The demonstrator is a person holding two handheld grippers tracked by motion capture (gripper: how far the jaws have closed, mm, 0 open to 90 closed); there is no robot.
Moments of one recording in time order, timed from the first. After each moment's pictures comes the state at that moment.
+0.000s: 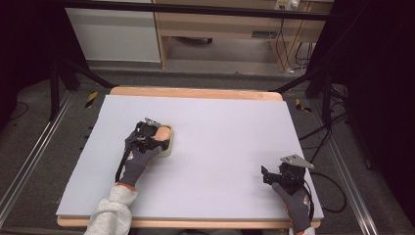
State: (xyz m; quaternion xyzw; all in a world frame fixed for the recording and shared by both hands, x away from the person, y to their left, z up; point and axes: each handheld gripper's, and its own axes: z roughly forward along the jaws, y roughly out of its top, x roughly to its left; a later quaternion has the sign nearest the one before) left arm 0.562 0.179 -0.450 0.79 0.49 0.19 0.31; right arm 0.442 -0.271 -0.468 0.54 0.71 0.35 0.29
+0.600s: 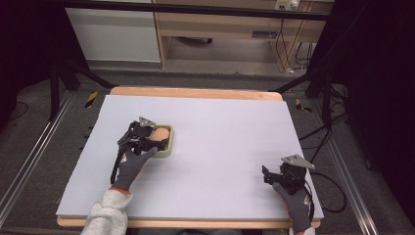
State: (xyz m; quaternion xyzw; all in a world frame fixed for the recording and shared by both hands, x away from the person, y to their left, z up) left arm 0.536 0.189 -0.424 0.78 0.48 0.21 0.34; right arm 0.441 -0.272 -0.467 0.55 0.70 0.35 0.29
